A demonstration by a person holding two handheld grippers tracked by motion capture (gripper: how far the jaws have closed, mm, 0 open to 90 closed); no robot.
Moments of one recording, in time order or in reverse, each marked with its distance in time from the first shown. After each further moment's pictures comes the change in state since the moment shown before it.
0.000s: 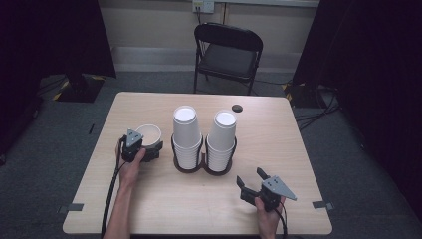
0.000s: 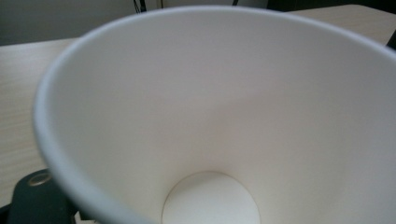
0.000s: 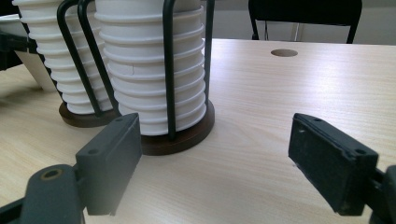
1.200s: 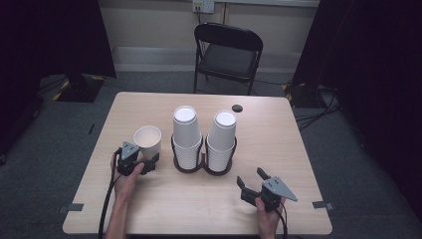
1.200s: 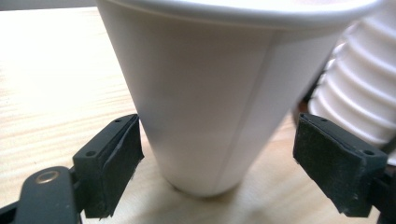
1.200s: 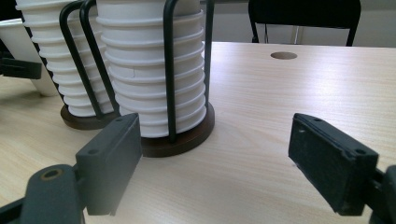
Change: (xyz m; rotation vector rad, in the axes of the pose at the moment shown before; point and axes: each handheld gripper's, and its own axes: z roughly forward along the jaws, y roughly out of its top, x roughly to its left) left arm -0.010 -0.025 -0.034 0.025 0.001 -0.036; right arm 0.000 -0.001 -0.001 -0.012 0.003 0.005
